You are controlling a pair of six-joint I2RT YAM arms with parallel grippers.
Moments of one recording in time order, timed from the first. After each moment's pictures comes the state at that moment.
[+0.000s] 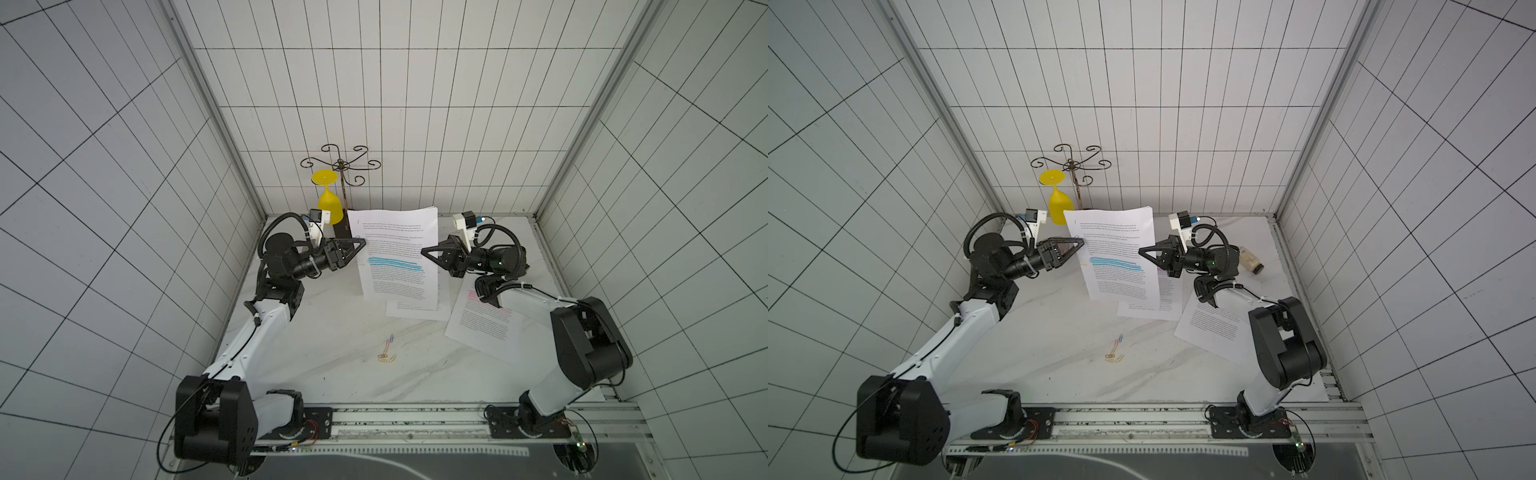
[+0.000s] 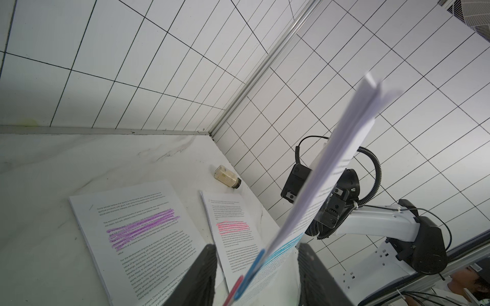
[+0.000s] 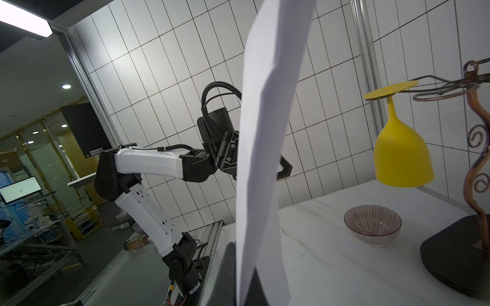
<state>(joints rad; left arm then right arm) -0.09 1.22 0.87 0.40 0.99 -0.76 0.35 1.62 0.89 1.41 -1.13 0.97</state>
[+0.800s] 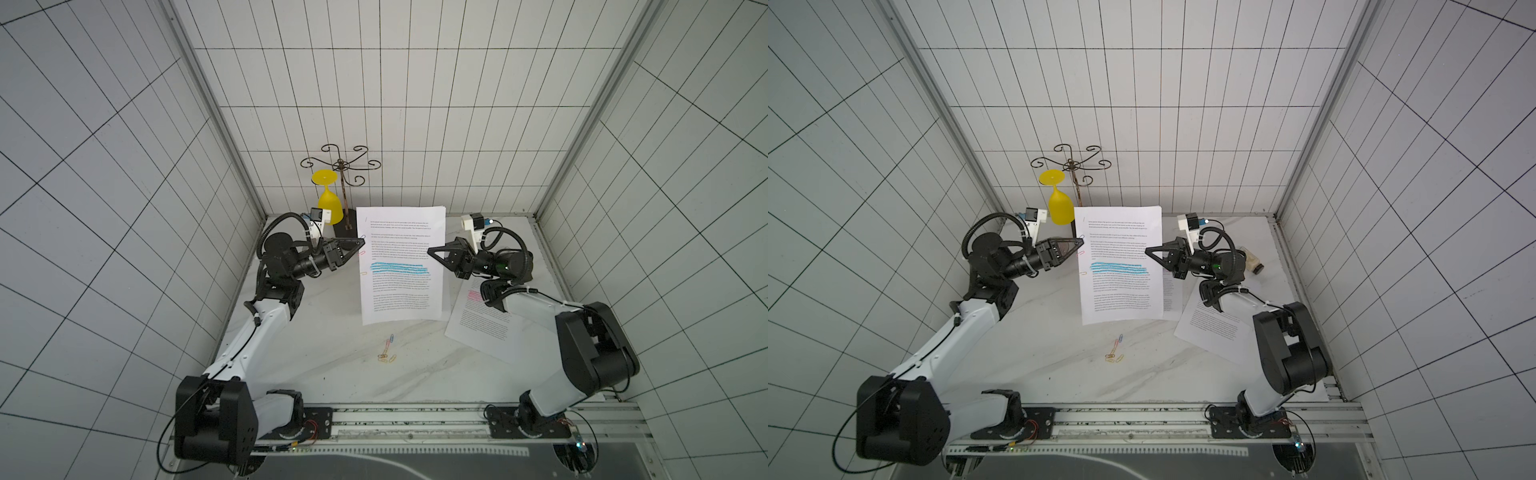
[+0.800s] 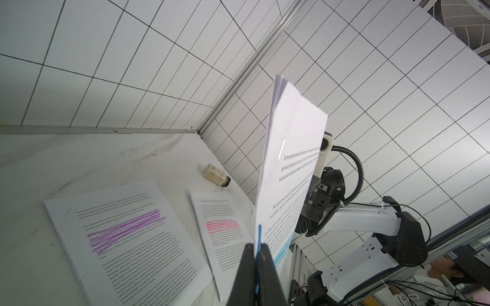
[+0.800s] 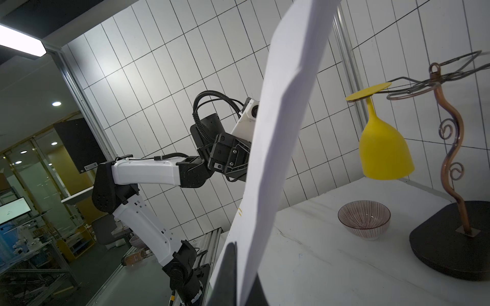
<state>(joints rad) -0.08 1.22 0.87 0.43 1.05 -0.80 0.29 1.59 0.82 1.45 -1.09 1.03</state>
